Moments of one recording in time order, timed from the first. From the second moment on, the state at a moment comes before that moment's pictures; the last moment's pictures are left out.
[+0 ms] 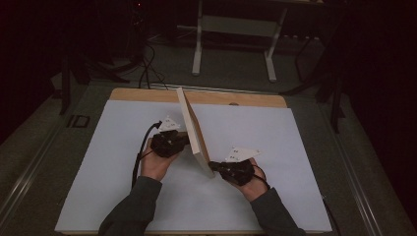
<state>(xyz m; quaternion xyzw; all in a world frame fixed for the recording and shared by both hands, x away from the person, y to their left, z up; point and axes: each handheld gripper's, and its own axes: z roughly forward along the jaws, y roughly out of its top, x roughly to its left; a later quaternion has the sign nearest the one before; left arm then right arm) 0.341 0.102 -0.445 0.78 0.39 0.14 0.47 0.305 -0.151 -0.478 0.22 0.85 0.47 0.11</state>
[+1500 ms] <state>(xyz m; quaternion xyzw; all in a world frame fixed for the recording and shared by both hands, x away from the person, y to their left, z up) 0.331 0.118 -0.436 0.78 0.37 0.11 0.49 0.300 -0.132 -0.484 0.22 0.86 0.45 0.10</state>
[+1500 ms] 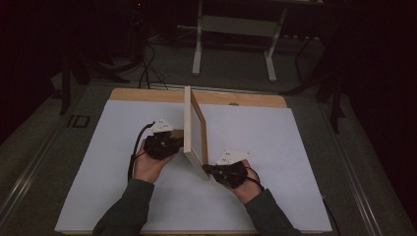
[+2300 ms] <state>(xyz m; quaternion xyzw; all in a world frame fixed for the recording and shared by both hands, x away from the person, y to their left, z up) 0.335 0.123 -0.432 0.77 0.41 0.13 0.47 0.301 -0.127 -0.487 0.21 0.86 0.45 0.10</state>
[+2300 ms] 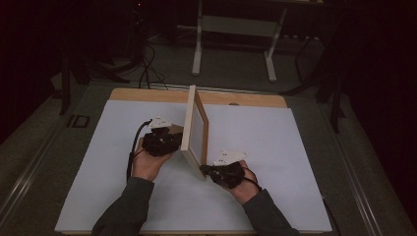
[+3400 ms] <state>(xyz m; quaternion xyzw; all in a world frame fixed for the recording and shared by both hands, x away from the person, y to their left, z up) 0.323 0.148 -0.408 0.73 0.44 0.14 0.51 0.313 -0.156 -0.478 0.26 0.85 0.45 0.12</state>
